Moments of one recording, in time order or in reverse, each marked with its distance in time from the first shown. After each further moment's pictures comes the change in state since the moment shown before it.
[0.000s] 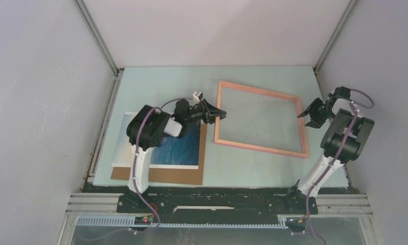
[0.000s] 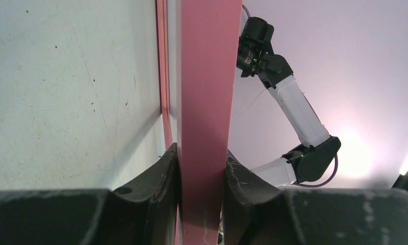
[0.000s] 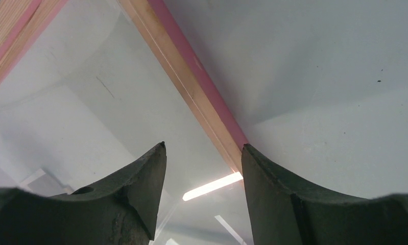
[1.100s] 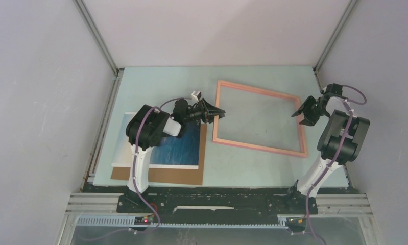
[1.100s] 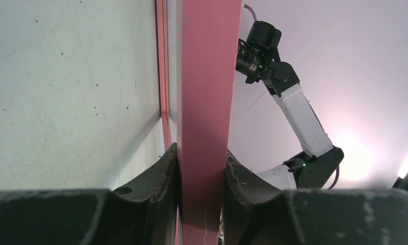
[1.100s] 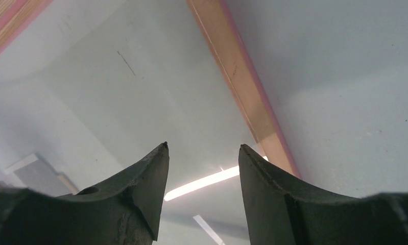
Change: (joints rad) left arm 0.011 0.000 0.000 0.003 -0.002 -0.002; right arm 0.078 -0.053 -0.025 -0.012 0.027 0.002
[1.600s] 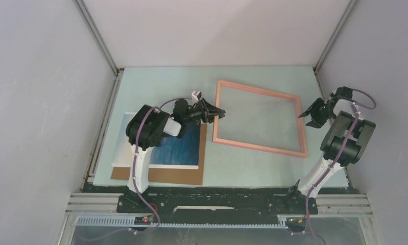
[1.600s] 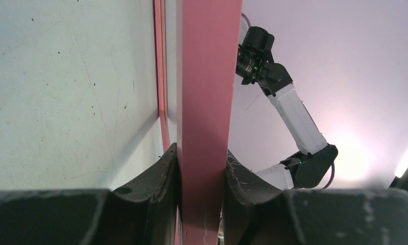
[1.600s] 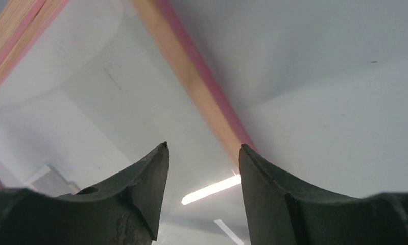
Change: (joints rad) left arm 0.000 0.000 0.000 0.006 0.000 -0.008; right arm -0.079 0.001 -0.001 0.002 -0.029 0.004
